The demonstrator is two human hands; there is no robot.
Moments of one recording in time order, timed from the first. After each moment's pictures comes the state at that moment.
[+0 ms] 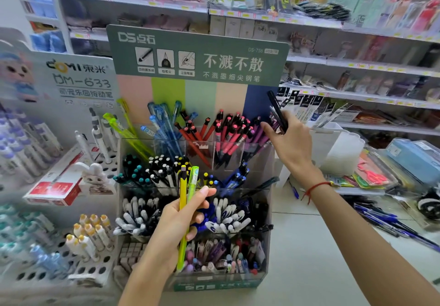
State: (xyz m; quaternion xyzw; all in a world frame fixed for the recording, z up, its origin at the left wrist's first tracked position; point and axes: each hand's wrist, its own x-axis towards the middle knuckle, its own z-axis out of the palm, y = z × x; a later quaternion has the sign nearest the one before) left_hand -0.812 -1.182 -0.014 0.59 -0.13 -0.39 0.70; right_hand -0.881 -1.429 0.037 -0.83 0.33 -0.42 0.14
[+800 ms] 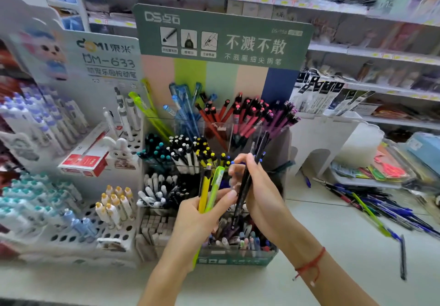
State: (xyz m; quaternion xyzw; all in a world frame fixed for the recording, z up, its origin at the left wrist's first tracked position) left_hand -0.841 -1.155 -0.020 0.63 -0.17 -0.36 0.67; right_hand -0.895 -1.272 -0.004 -0.57 0.24 -0.23 0.75
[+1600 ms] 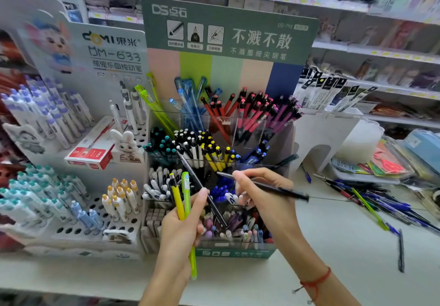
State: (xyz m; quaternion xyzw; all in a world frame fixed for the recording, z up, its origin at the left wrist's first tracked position) left_hand -0.845 -1.129 -0.037 0.57 -0.01 -0.34 0.75; right_hand -0.920 -1.250 -0.009 -0.68 0.26 -0.35 0.60
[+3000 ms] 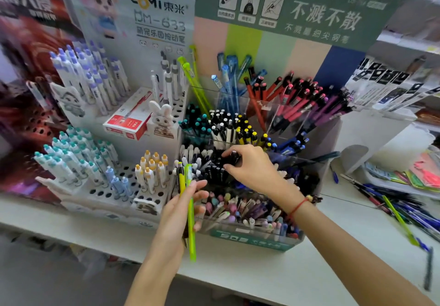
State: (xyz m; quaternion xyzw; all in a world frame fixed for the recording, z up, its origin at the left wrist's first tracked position) left_hand -0.816 -1.088 -0.059 0.56 0.03 -0.34 0.76; right_hand -0.822 -1.274 -0.044 -0.96 0.16 -0.08 0.23
